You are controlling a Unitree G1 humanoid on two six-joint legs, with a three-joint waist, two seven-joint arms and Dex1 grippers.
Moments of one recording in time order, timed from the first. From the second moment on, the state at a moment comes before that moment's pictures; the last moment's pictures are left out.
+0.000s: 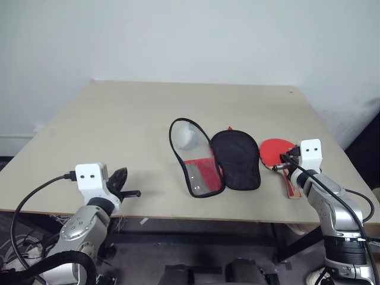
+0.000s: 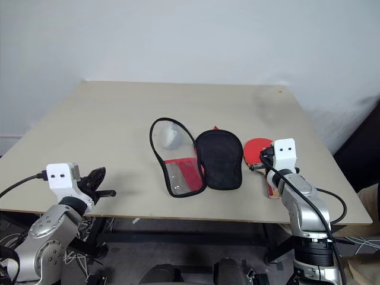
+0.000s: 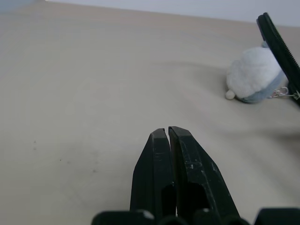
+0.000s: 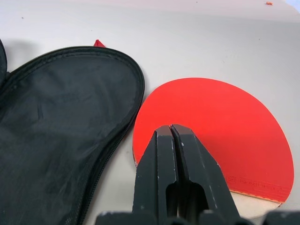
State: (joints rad) left arm 0.16 0.28 0.37 -0.58 -0.45 0.74 -0.11; right arm -0.23 -0.34 -0.16 -0.20 0.20 0.73 0.24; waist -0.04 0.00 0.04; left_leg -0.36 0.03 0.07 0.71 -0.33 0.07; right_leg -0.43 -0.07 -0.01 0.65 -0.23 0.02
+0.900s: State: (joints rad) left arm 0.08 0.37 0.43 -0.52 -0.52 0.72 -0.22; right arm -0.25 -0.40 -0.15 -0.30 0.23 0.86 0.27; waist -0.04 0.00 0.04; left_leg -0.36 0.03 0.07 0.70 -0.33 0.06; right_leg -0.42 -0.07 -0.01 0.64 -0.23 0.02
